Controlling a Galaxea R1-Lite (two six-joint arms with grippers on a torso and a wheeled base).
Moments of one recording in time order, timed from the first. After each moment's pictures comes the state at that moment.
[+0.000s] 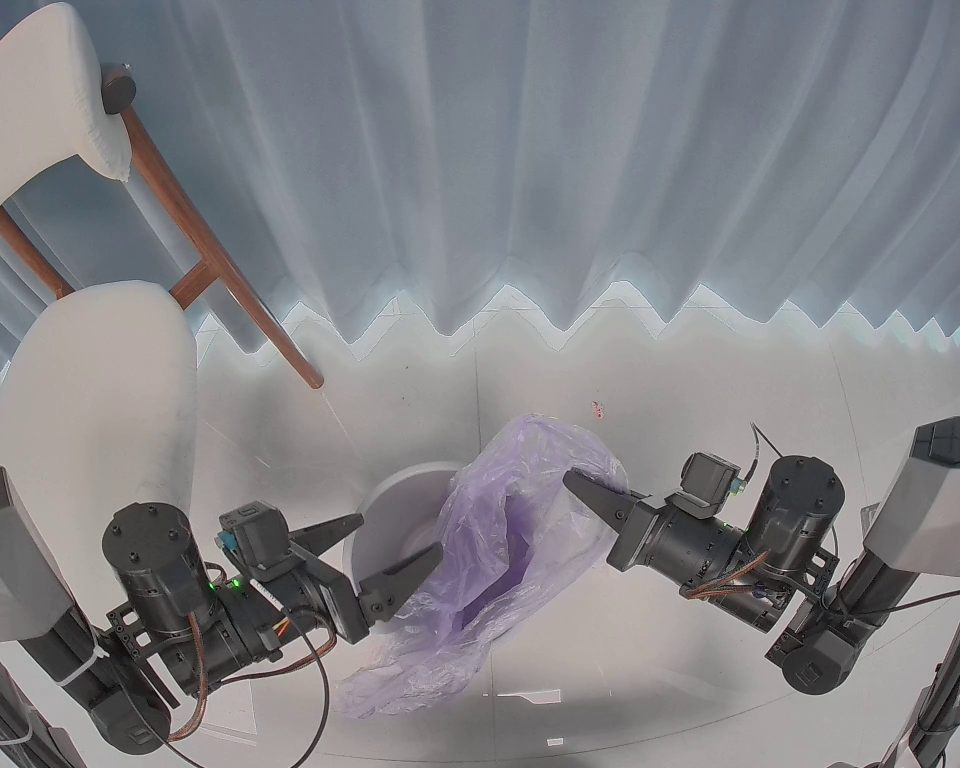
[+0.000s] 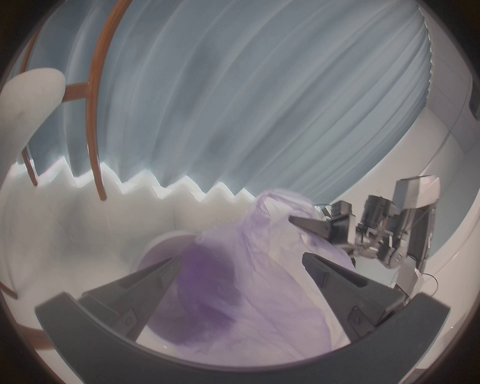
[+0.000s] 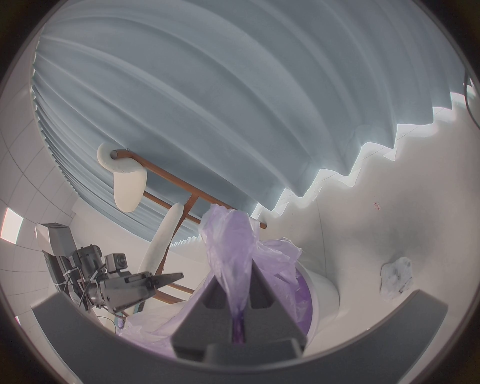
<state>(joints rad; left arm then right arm) -0.58 1.81 -0.19 -1.50 -0.14 -0.30 0.50 2.02 -0.46 -1.55 0.15 0.51</state>
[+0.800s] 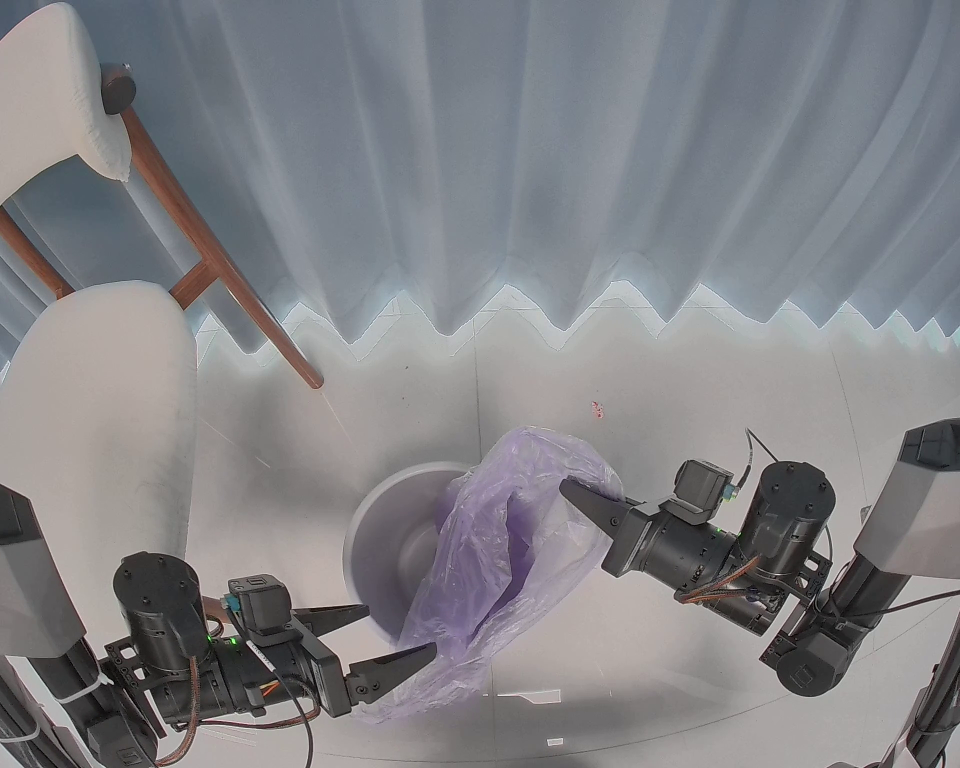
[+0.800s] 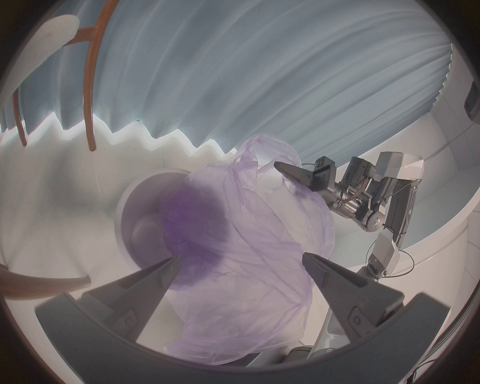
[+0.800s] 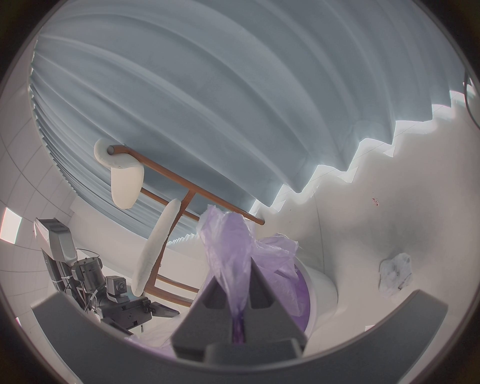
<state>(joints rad) -0.57 1.85 -0.02 -1.50 -0.32 -0.34 0.50 2.04 -0.46 -1.55 0.15 0.51</state>
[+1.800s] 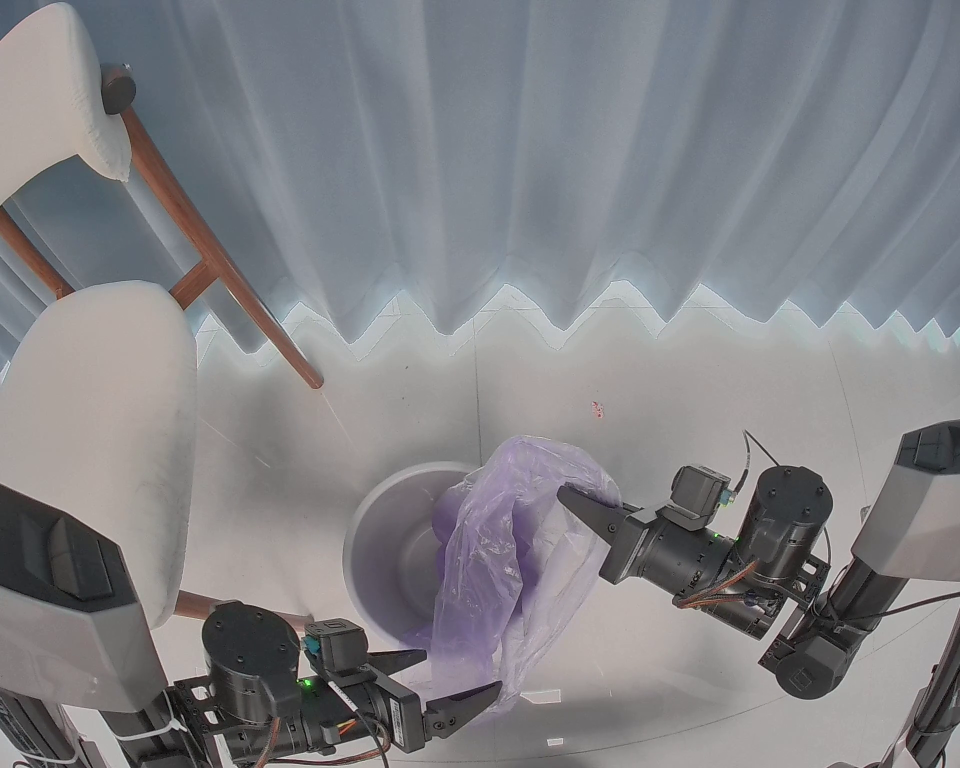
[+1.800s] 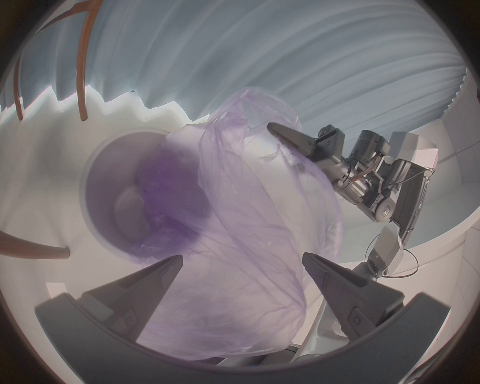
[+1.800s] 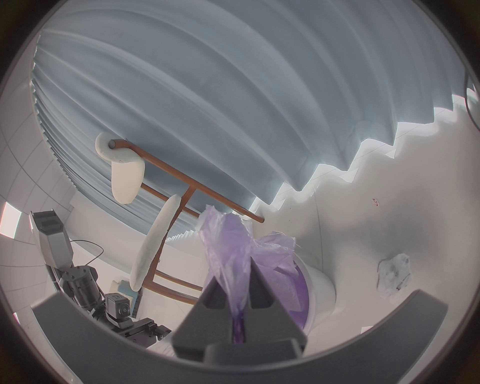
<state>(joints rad) -0.79 1.99 -0.08 -1.50 -0.15 -0.47 0.51 2.04 -0.45 -1.55 0.15 0.48</state>
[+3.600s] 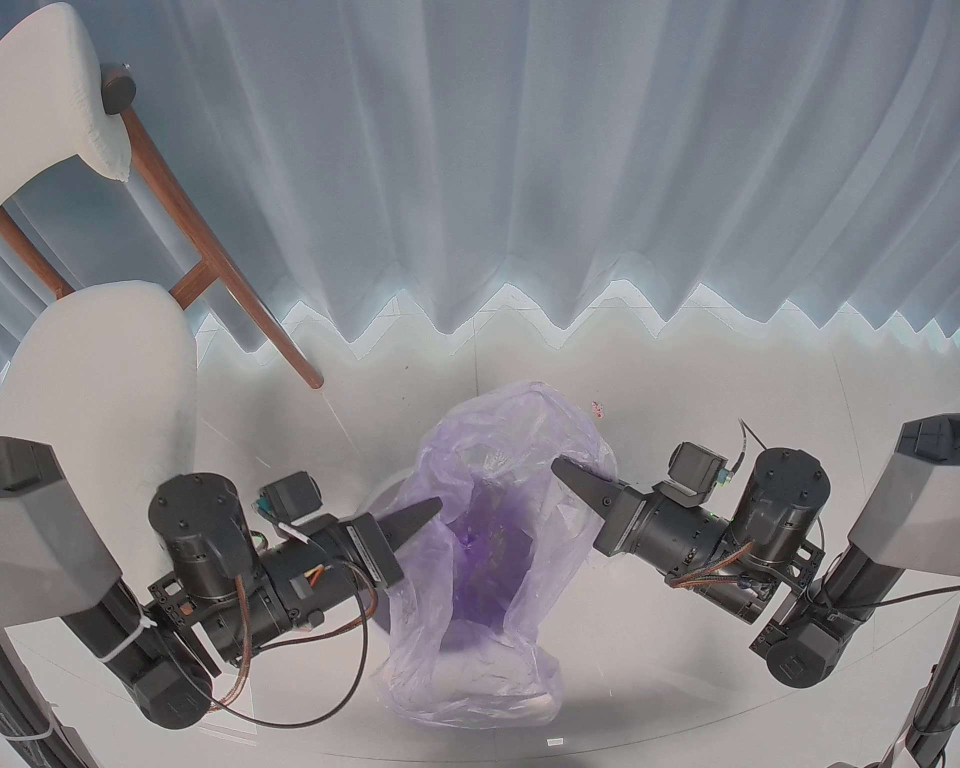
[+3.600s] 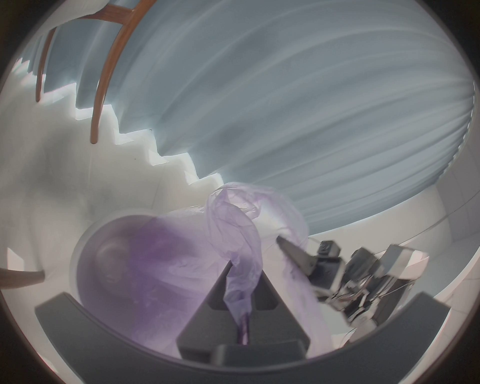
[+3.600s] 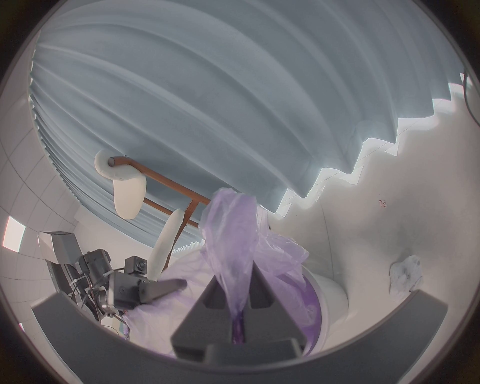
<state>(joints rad) -0.58 1.92 -0.34 -1.50 -0.20 -0.70 0.50 2.05 -0.52 -1.55 0.15 0.55</state>
